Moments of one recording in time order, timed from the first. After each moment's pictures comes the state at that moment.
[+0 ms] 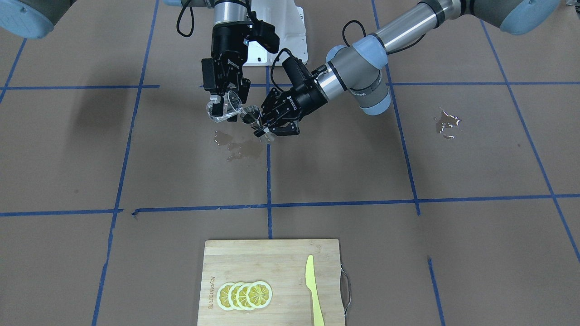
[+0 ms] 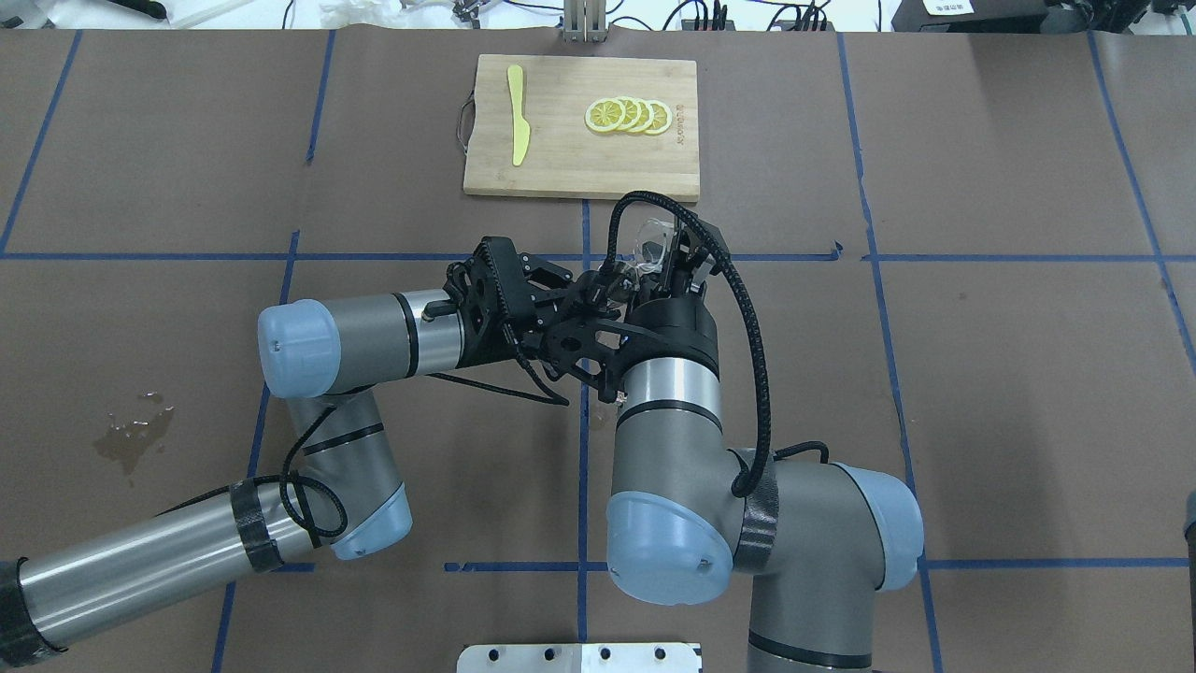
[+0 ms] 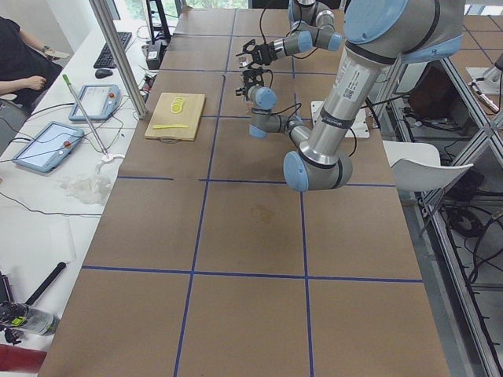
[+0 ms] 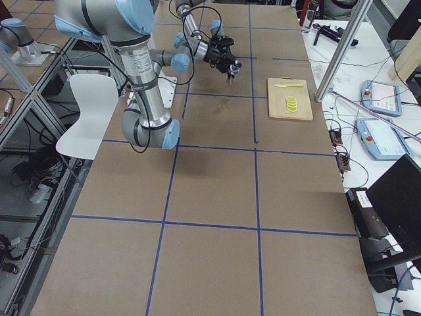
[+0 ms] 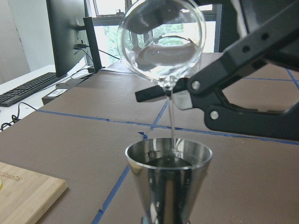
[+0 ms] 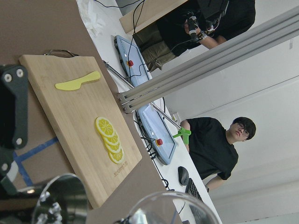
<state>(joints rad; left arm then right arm) -0.48 -2.19 -1.37 -3.01 -1.68 -0.21 0.21 -0.98 1.94 -1.68 0.52 0.32</state>
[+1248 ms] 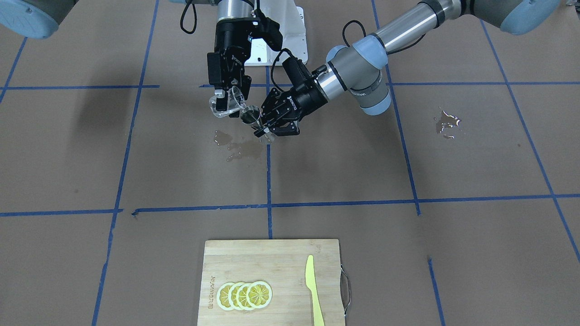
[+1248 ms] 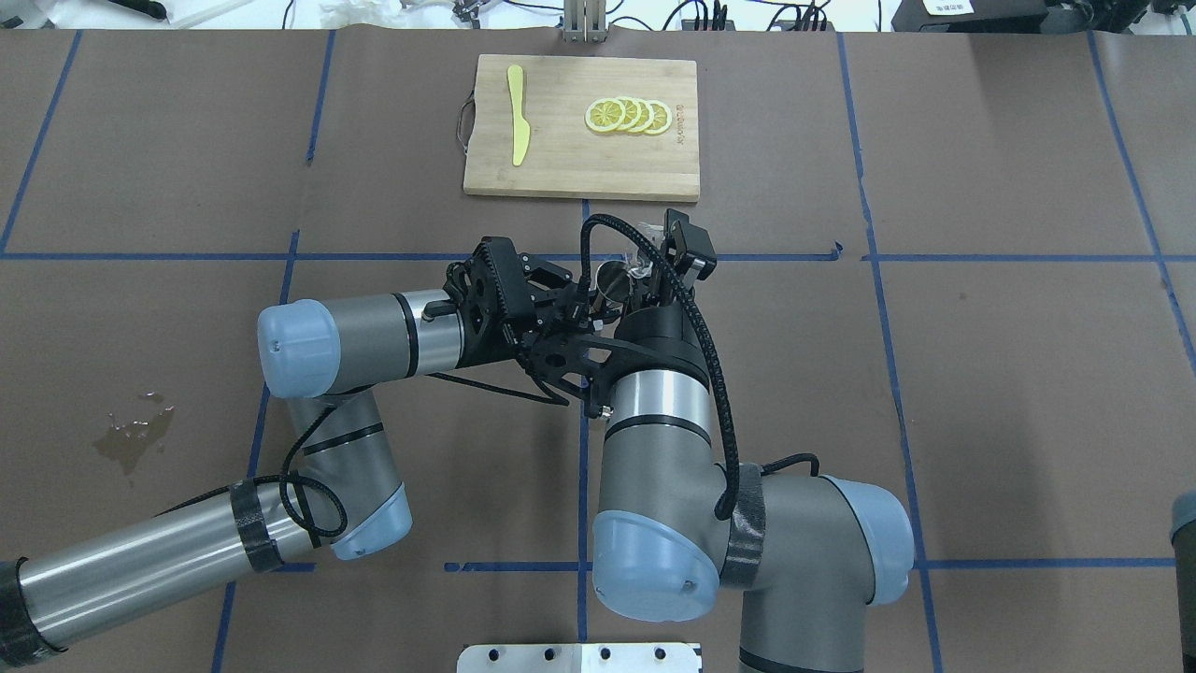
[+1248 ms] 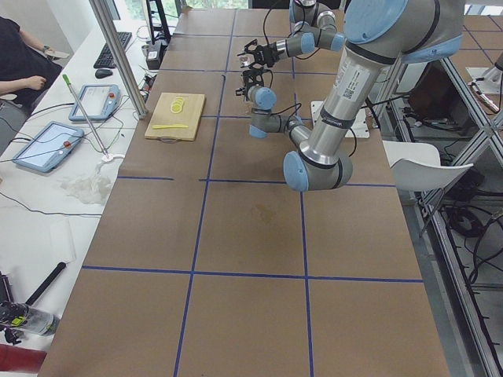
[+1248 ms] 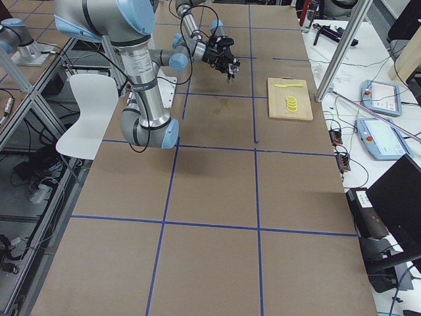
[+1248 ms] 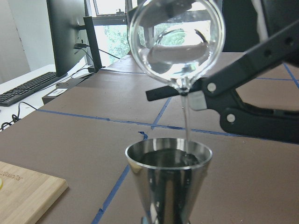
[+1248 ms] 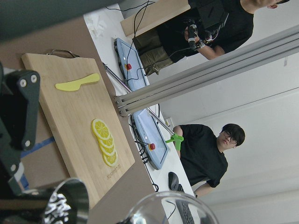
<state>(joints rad) -0.48 -2.19 -1.37 -3.01 -1.68 -0.21 0.19 -0.96 1.94 -1.71 0.47 0.28</state>
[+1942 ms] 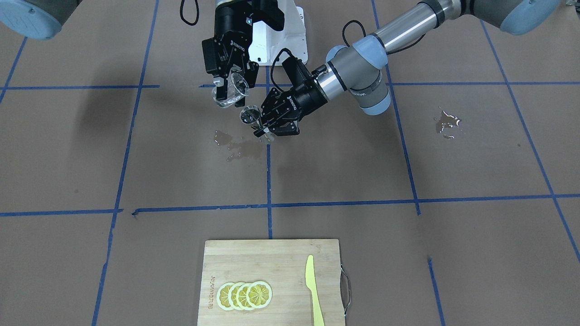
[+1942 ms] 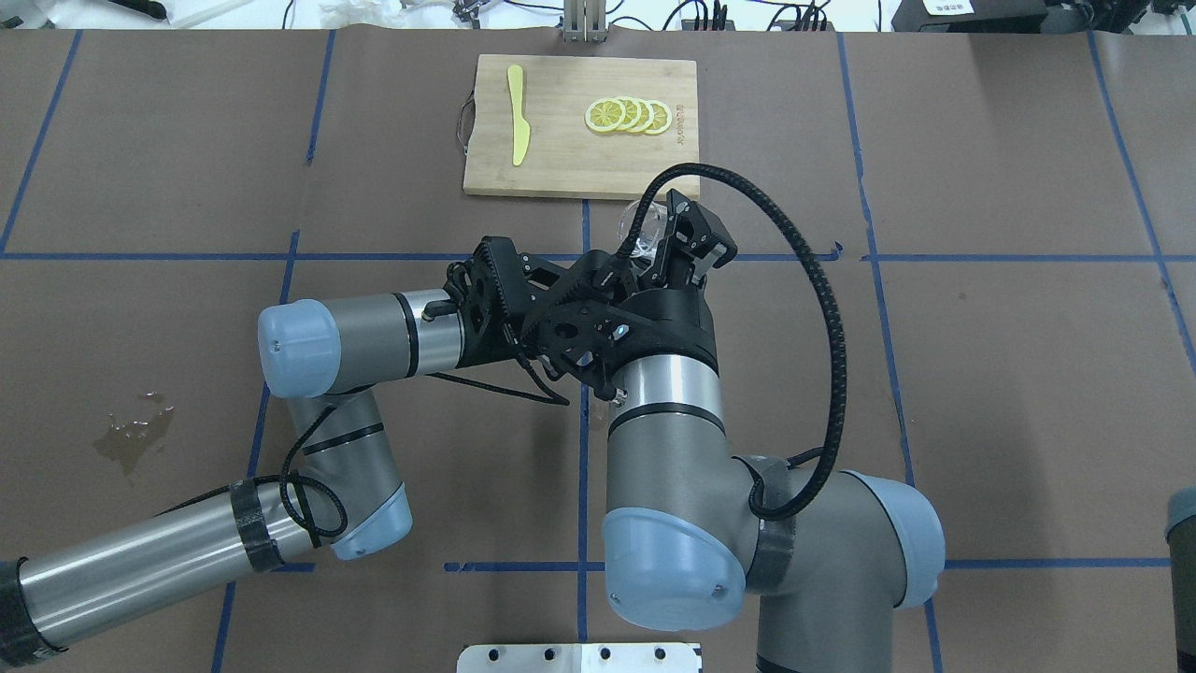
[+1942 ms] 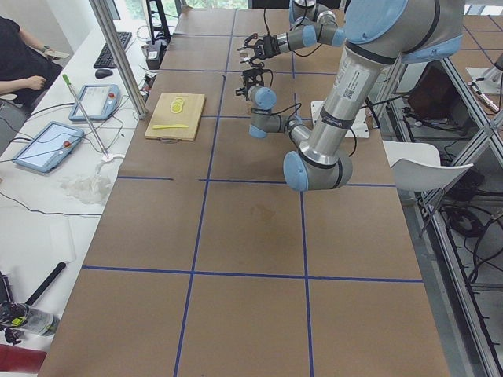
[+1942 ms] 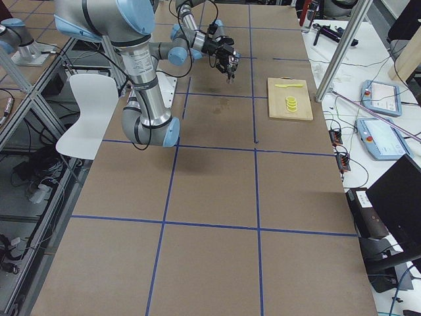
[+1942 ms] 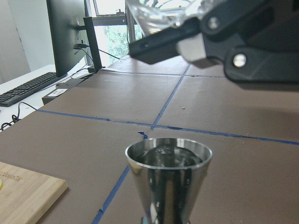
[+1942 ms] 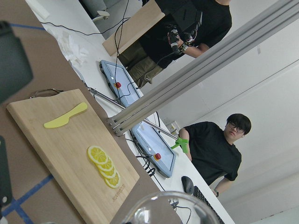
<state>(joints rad) -0.48 -2.19 -1.37 -3.01 -1.68 -0.21 0.20 -0.96 2.02 -1.69 0.50 0.46</state>
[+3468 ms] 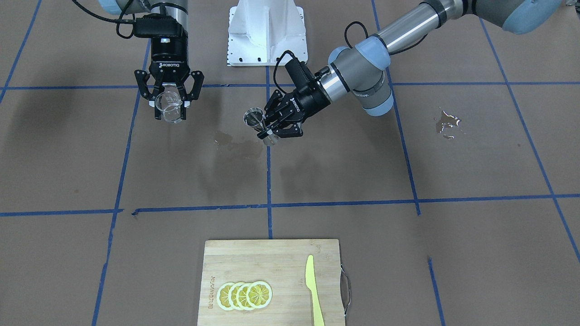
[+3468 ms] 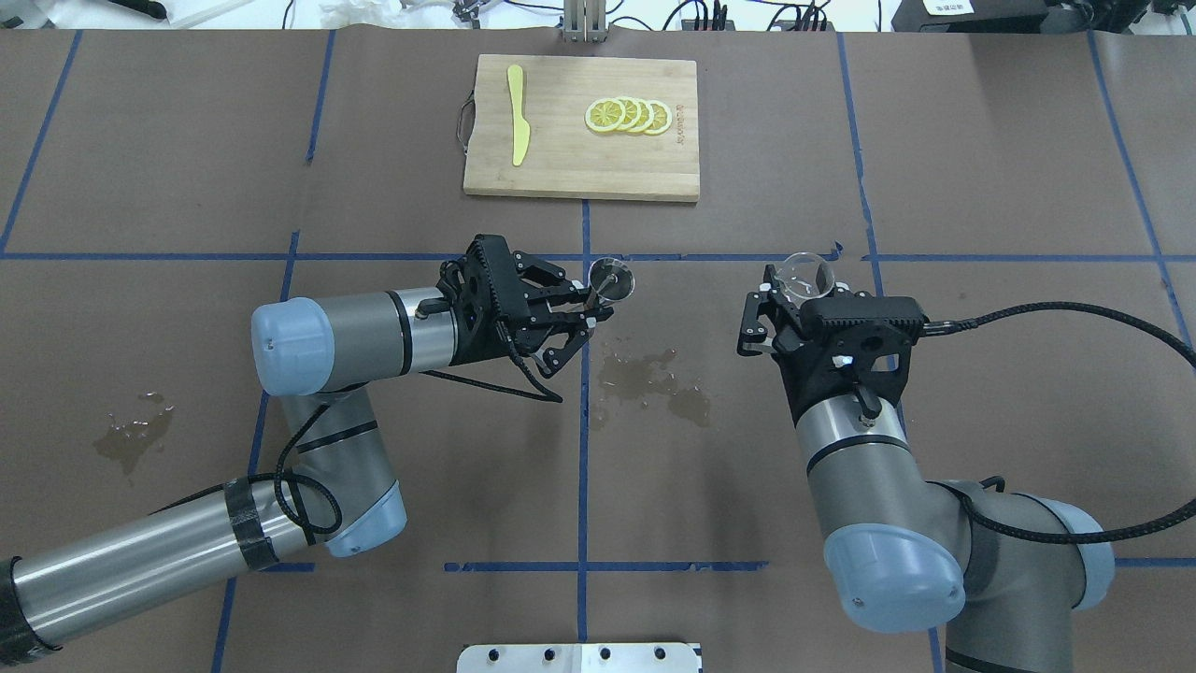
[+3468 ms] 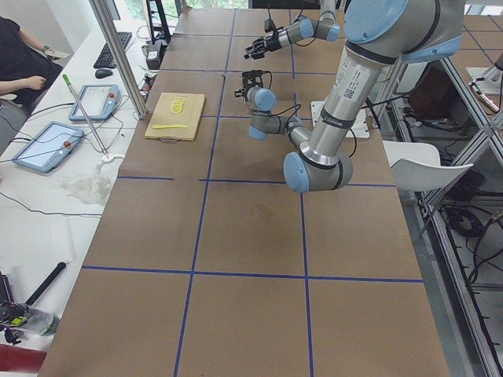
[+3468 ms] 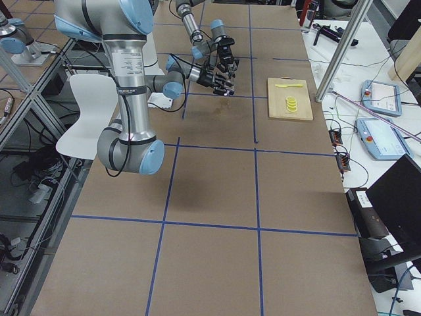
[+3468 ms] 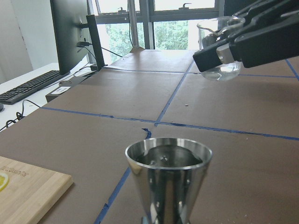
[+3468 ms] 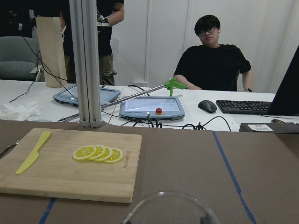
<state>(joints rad) -0.48 -2.18 -1.37 -3.01 -1.68 -0.21 0.21 -1.39 2.08 -1.32 0.58 1.36</state>
